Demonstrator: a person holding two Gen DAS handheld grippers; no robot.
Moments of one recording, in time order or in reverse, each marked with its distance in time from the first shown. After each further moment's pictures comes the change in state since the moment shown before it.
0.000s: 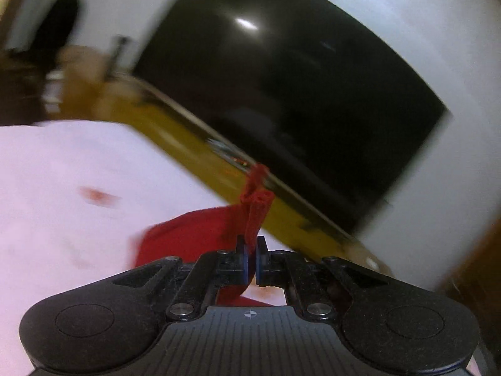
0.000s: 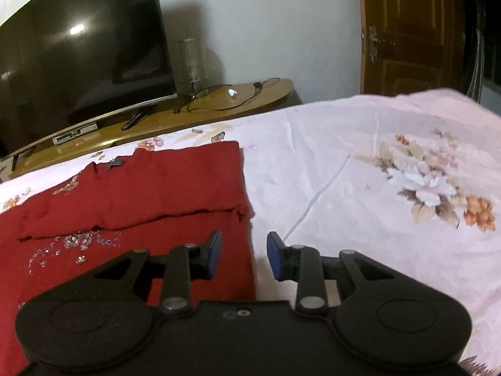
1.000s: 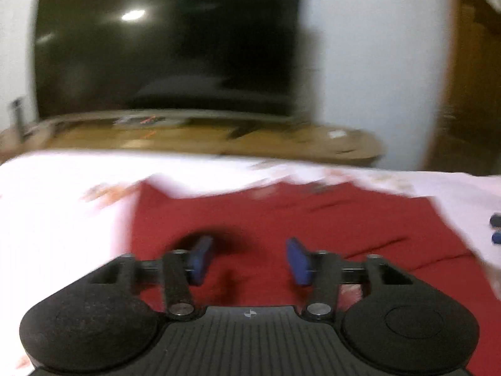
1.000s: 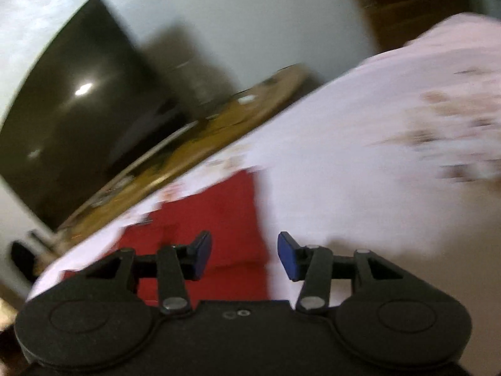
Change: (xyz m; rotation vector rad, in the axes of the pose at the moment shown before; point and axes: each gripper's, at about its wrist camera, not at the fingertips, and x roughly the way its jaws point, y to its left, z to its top) left arm 0.017 -0.179 -0.152 0.516 0.180 0.104; right arm 0.052 -0.038 0.041 0.290 0.021 0.298
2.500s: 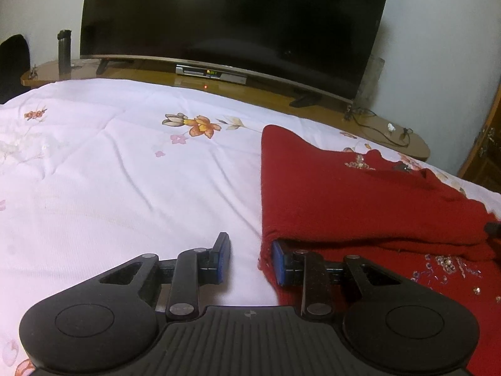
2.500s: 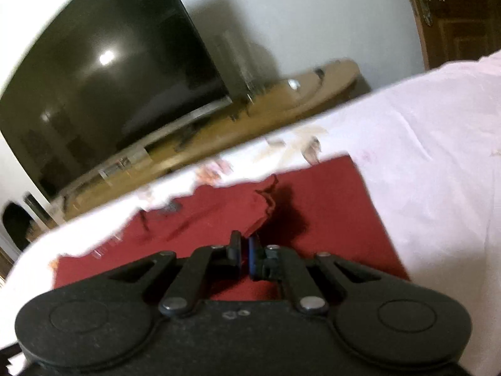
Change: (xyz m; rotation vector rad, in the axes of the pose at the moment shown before) left arm 0.043 0.074 -0.039 -0.167 0.084 0.041; right arm 0.101 0.065 -0.017 -0.153 0.040 -0.041
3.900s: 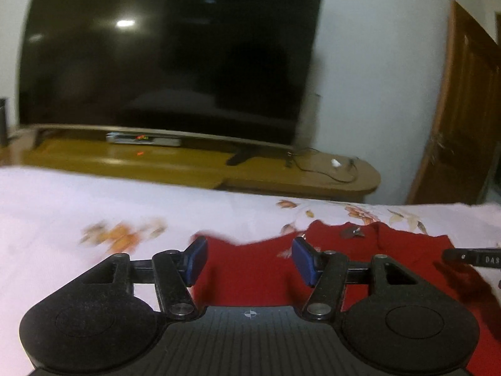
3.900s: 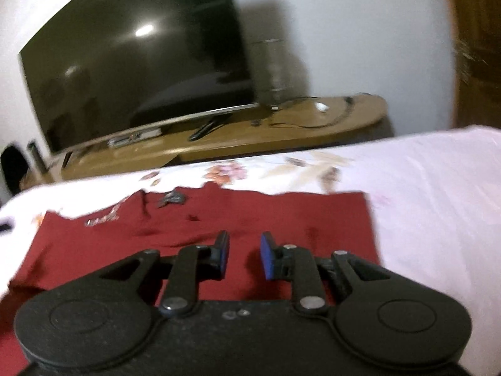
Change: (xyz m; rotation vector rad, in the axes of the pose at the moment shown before) left arm 0.033 -0.047 0.078 0.175 -0.168 -0.196; right arm 0.008 0.028 0.003 -0.293 -0.051 0.020
